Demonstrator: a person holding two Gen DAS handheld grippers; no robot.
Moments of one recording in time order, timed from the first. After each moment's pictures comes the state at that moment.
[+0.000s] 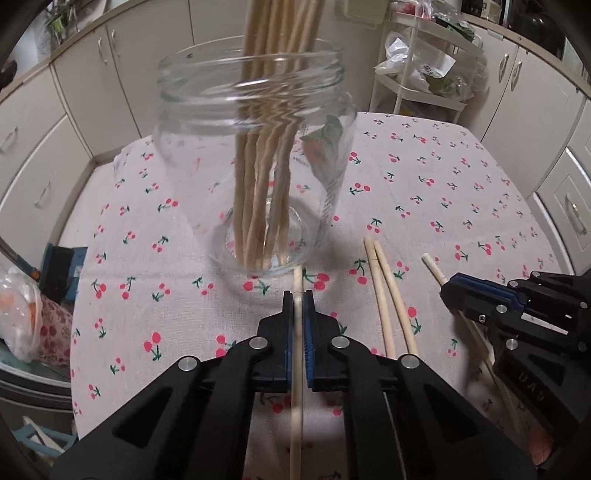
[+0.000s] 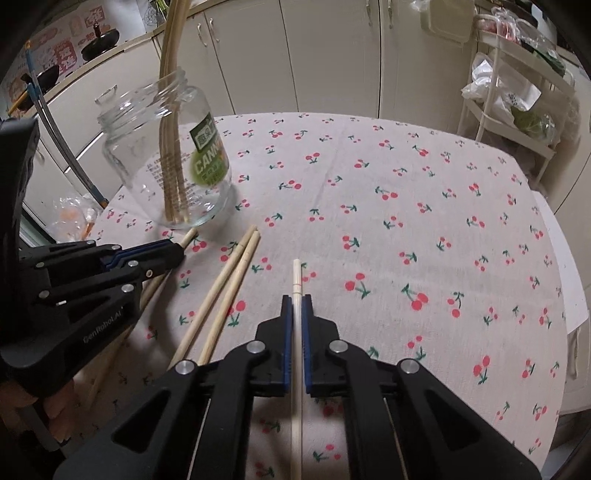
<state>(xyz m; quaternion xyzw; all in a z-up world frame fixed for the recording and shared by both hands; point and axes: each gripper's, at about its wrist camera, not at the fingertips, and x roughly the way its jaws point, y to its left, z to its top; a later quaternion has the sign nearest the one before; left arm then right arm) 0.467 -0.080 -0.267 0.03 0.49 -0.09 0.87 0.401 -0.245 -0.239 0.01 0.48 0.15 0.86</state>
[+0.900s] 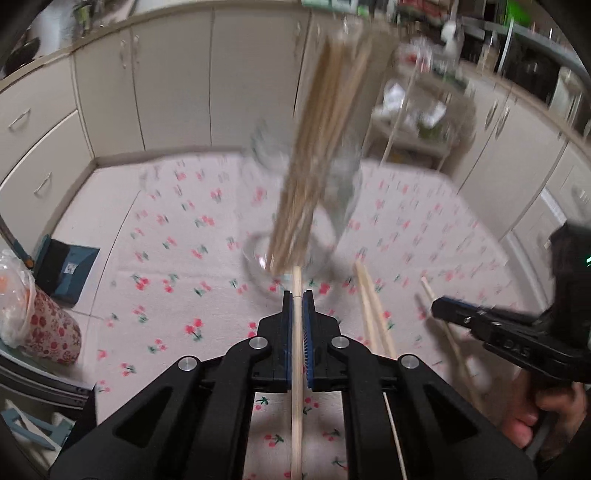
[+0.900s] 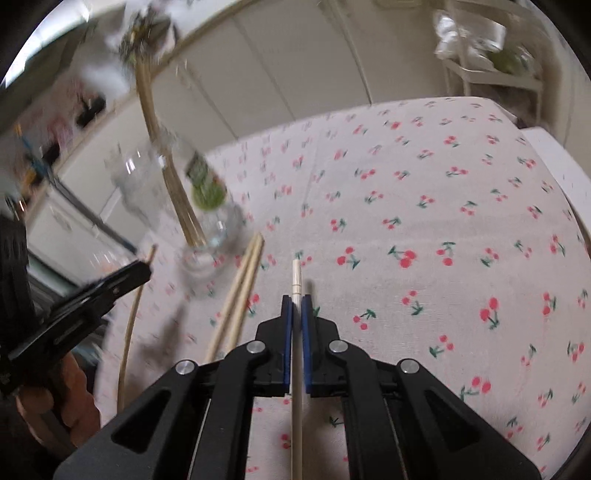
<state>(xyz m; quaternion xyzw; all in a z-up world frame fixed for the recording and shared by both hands) 0.426 -0.038 -0.214 -0.03 0.42 -0.11 0.90 0.380 -0.294 -0.230 0.19 0.44 0.16 0.86</state>
